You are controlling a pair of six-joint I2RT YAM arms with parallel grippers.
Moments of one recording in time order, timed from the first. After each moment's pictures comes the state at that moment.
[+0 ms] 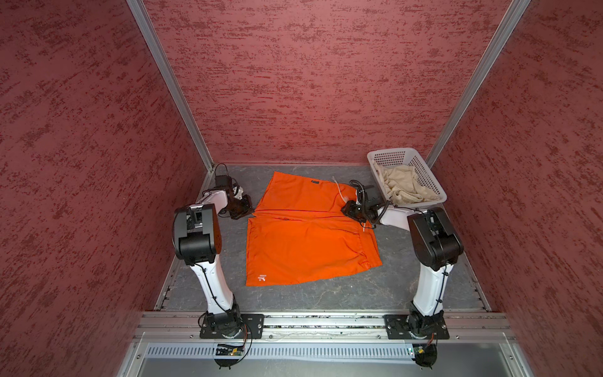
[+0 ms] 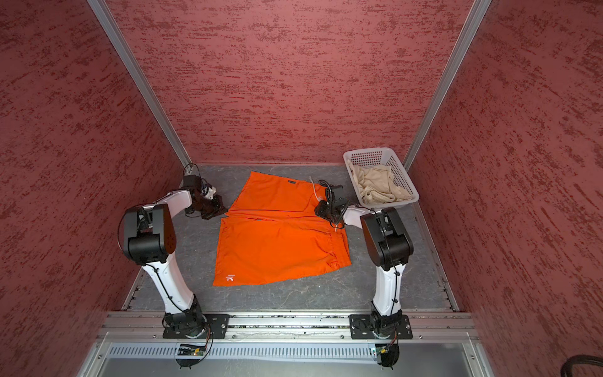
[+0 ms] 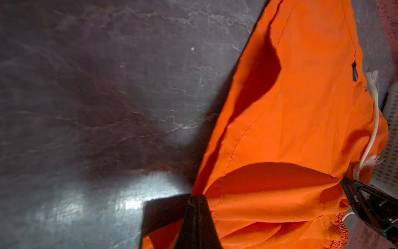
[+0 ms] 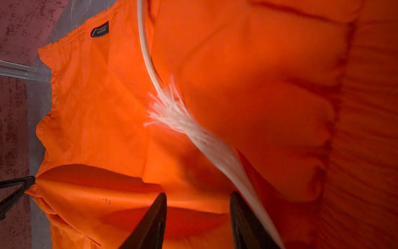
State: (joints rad) left arm 0.17 1.97 1.34 -0.58 0.44 -0.28; right arm 0.30 1.96 1.14 -0.04 -0.24 0.70
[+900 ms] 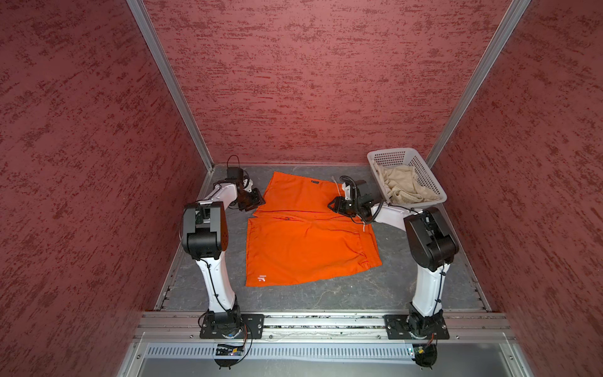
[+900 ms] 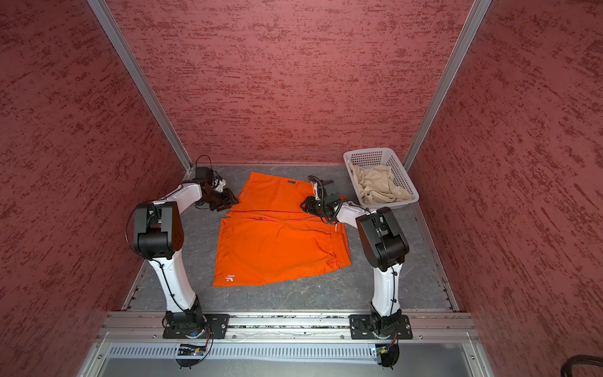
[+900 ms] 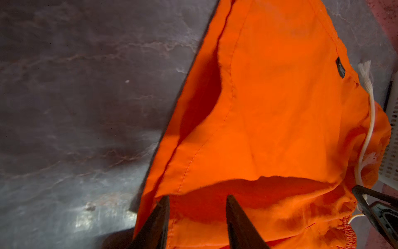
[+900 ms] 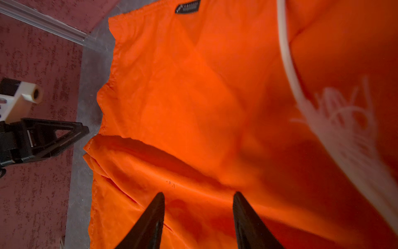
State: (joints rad) left arm 0.07 2.04 1.50 -0.63 0.40 -0.29; right arm 0.38 1.99 1.24 -0.03 -0.39 0.64
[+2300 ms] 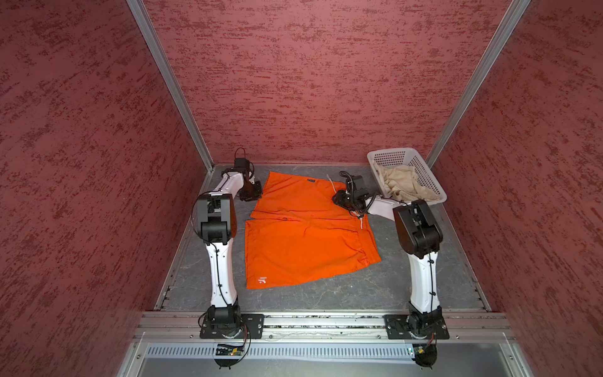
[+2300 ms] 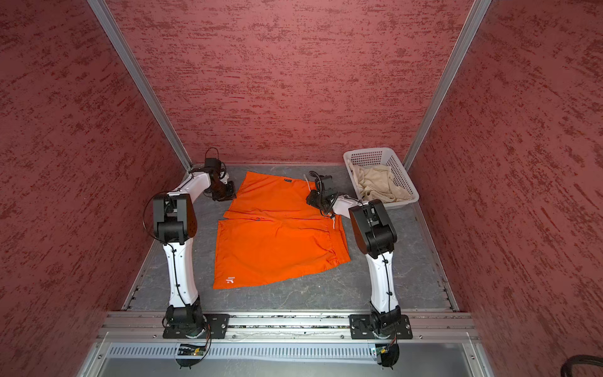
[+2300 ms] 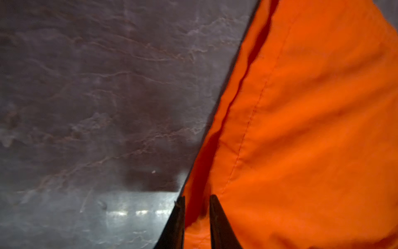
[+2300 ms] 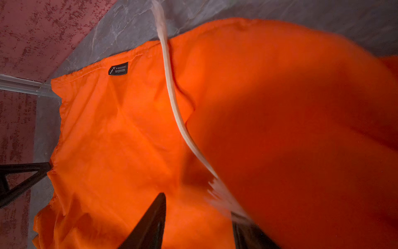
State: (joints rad) left arm 0.05 2.31 1.89 -0.83 0.21 -0.23; right arm 0.34 2.16 1.43 -0.05 -0.20 0.72
